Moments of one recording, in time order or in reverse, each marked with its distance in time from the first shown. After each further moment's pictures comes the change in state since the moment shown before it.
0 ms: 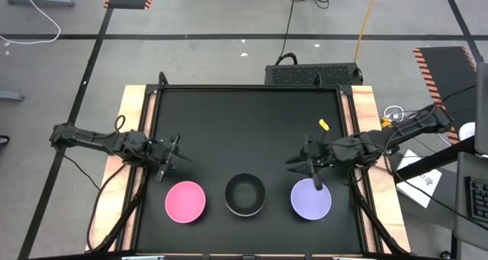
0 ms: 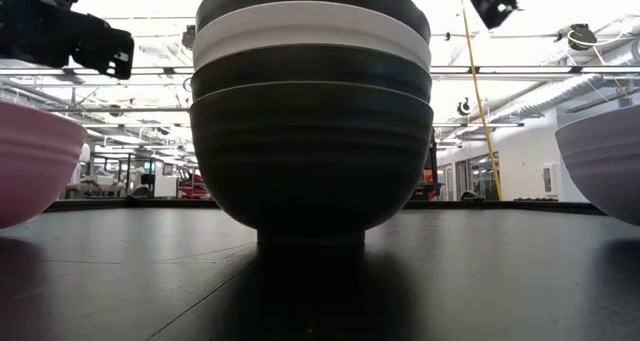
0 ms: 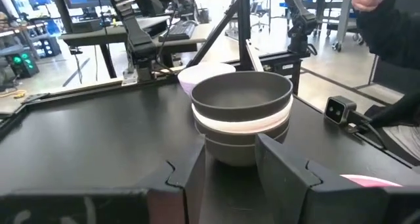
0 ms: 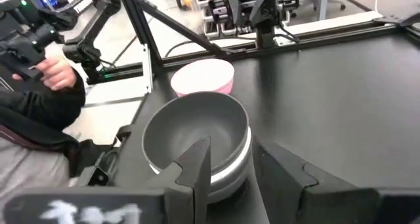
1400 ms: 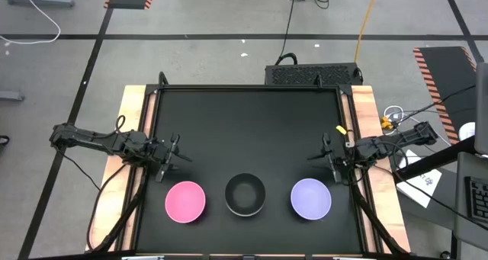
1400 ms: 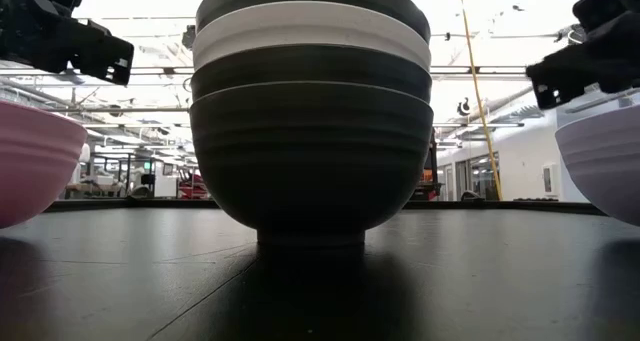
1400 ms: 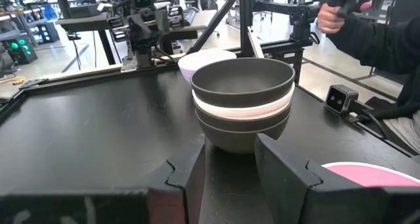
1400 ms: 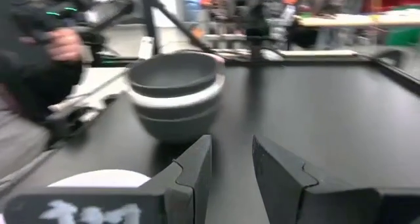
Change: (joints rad) left arm 0.000 0.000 0.007 -0.056 -0.007 -0.009; right arm -0.024 -0.830 -0.596 -0.052 -0.040 -0.226
